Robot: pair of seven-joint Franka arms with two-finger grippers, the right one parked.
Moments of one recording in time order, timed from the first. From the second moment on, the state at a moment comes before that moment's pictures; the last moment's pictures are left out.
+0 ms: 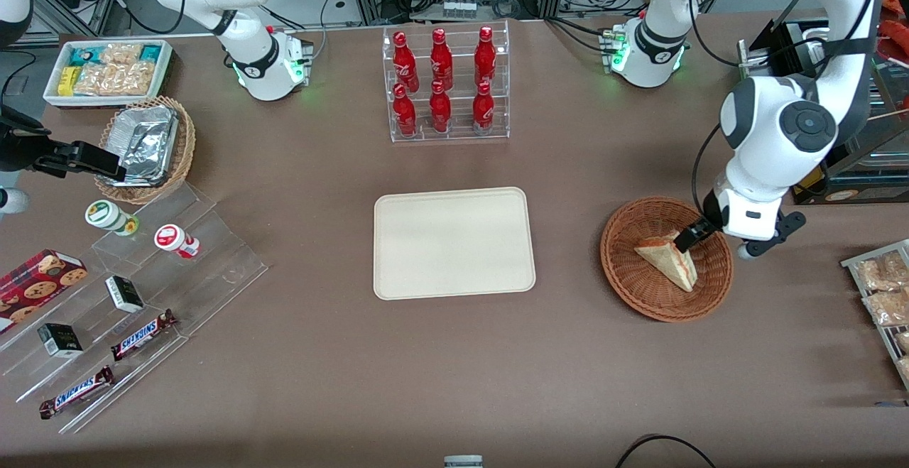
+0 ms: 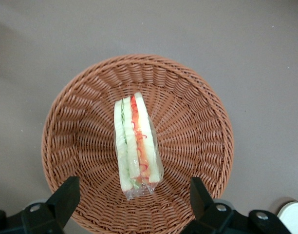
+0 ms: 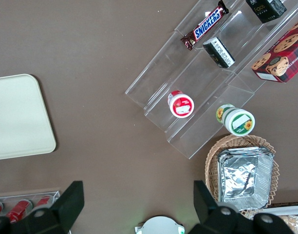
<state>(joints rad) -0.08 0.08 -0.03 -2.21 0.04 2.40 -0.70</state>
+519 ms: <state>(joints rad) -0.09 0.09 -0.03 -2.33 0.04 2.59 -0.80</state>
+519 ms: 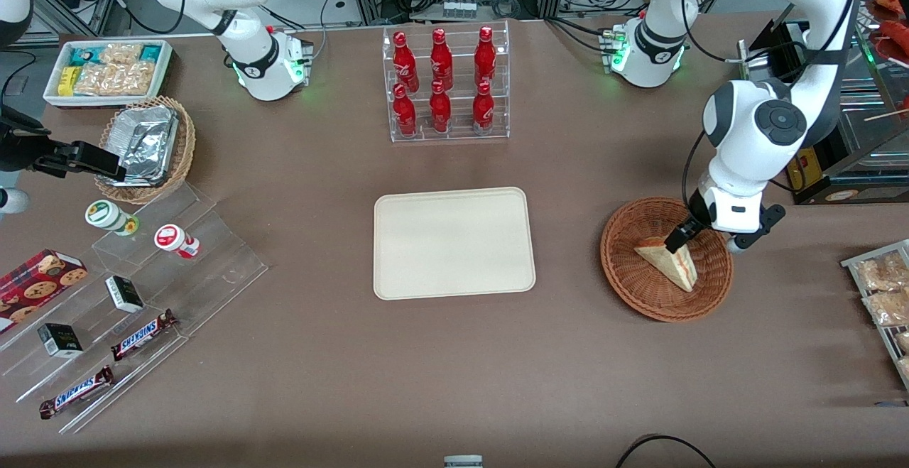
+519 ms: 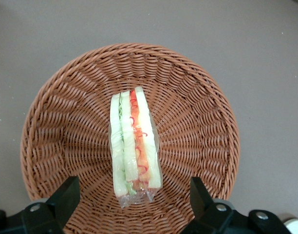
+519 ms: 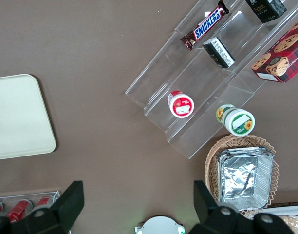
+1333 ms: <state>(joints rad) -0.09 0.21 -0.03 -2.34 0.04 2.73 -0.85</state>
